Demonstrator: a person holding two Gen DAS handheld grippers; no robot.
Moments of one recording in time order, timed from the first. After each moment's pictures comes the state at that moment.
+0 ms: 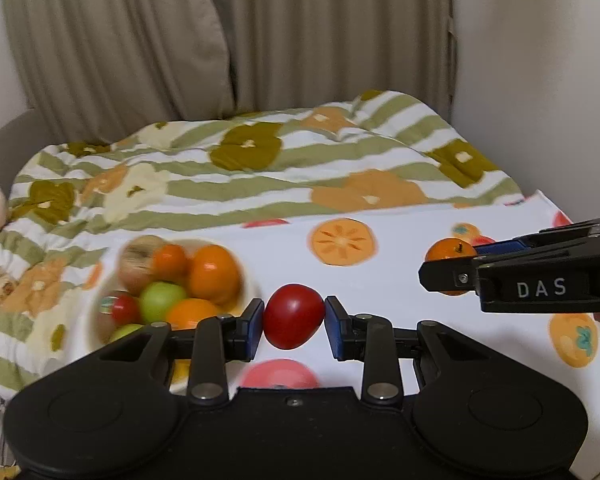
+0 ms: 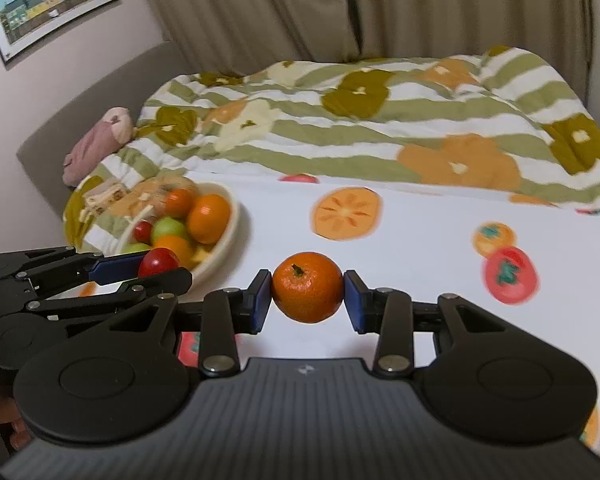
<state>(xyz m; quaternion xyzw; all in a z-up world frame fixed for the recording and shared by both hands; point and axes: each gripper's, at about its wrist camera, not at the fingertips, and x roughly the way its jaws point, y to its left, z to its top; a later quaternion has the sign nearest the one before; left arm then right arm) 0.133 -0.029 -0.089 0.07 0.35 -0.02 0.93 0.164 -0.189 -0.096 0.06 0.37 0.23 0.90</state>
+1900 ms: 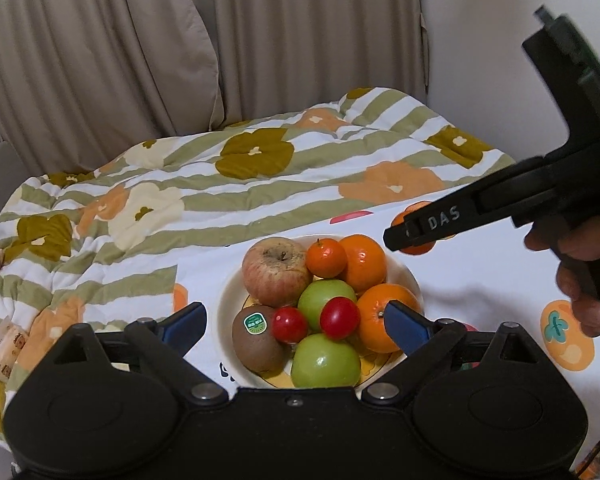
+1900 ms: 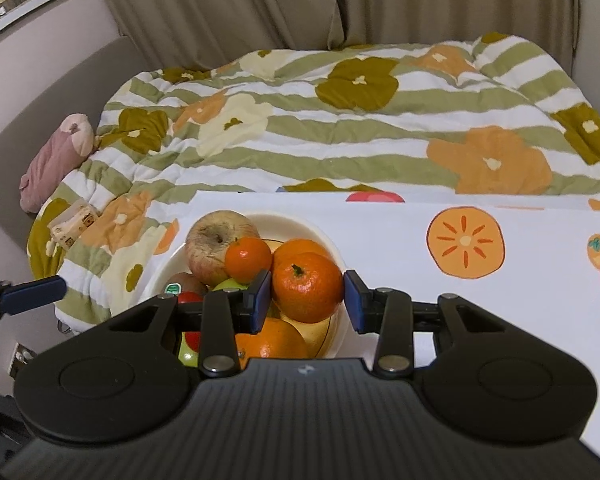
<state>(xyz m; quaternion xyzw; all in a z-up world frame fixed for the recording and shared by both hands) 0.152 0.139 -0.084 0.12 0.34 -0.11 0.93 0.223 -0.009 -0.106 0.07 0.41 0.13 0.90</state>
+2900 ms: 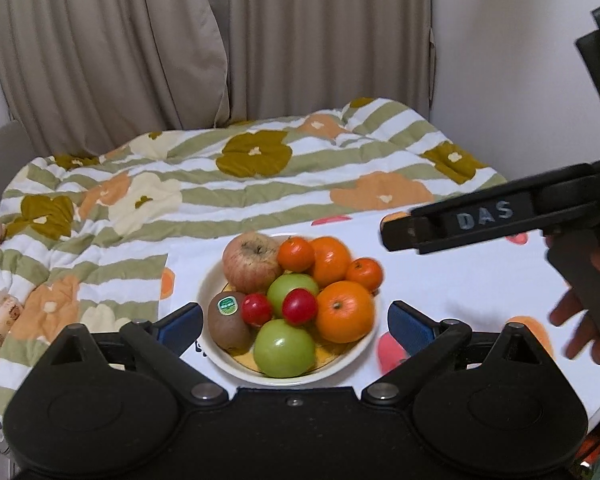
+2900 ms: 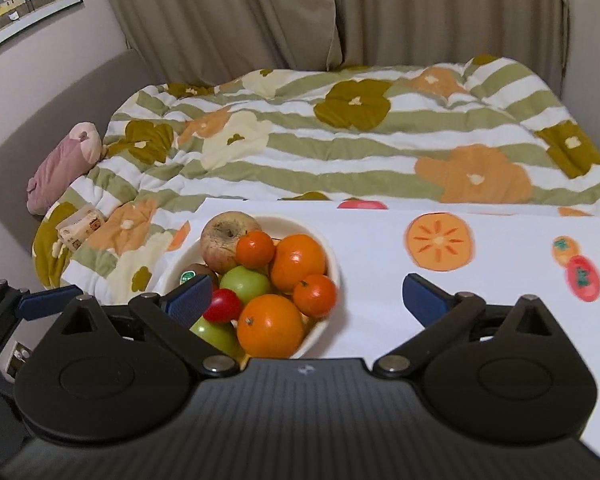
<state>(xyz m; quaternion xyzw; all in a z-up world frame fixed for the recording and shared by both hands) 0.112 0.117 -0.060 0.08 0.34 -0.09 0.93 0.158 -0.038 -0.058 0.05 0.37 0.12 0.92</state>
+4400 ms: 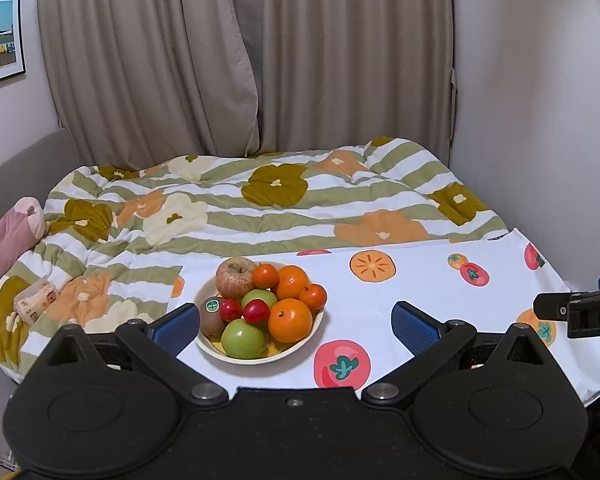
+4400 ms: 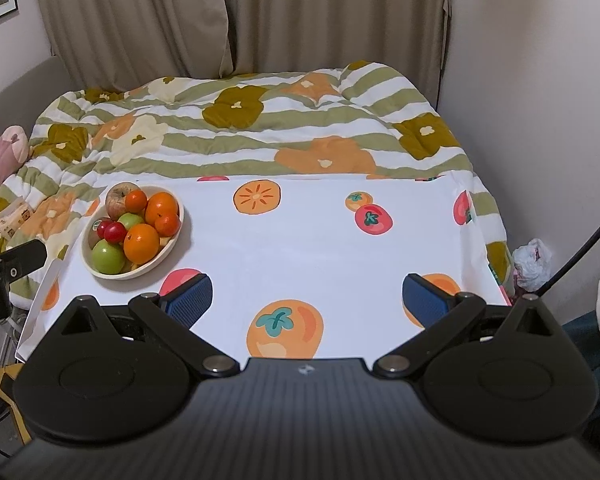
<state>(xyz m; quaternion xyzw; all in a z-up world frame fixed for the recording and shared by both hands) 0.023 0.047 0.005 0.05 0.31 -0.03 0.95 0.011 -0.166 -0.003 0.03 0.38 -0.01 0.92</state>
